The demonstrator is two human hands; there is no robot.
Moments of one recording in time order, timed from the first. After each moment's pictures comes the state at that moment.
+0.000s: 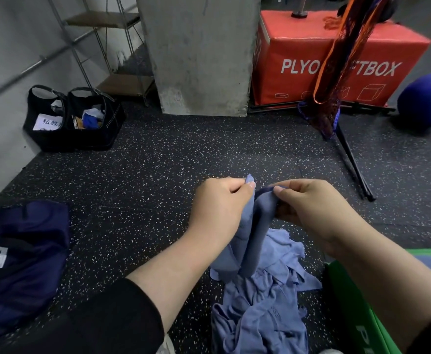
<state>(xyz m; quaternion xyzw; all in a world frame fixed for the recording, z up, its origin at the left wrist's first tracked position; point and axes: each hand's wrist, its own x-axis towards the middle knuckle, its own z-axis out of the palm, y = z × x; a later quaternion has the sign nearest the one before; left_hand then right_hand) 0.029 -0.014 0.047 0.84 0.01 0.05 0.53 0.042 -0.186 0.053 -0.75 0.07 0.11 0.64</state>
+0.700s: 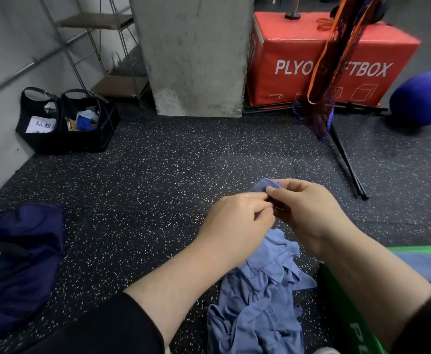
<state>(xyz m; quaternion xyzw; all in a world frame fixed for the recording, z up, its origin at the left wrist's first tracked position) 0.012 -0.038 0.049 0.91 -0.14 0.02 0.40 0.043 -0.188 0.046 -0.66 0.12 0.10 0.74</state>
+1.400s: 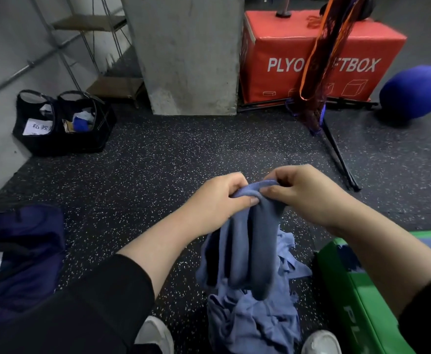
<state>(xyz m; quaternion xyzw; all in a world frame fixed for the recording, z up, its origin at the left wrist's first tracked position) 0.034 -0.011 0.048 0.86 -0.16 -0.10 0.47 0.035 -0.214 0.073 -0.89 -0.09 0.08 0.43</state>
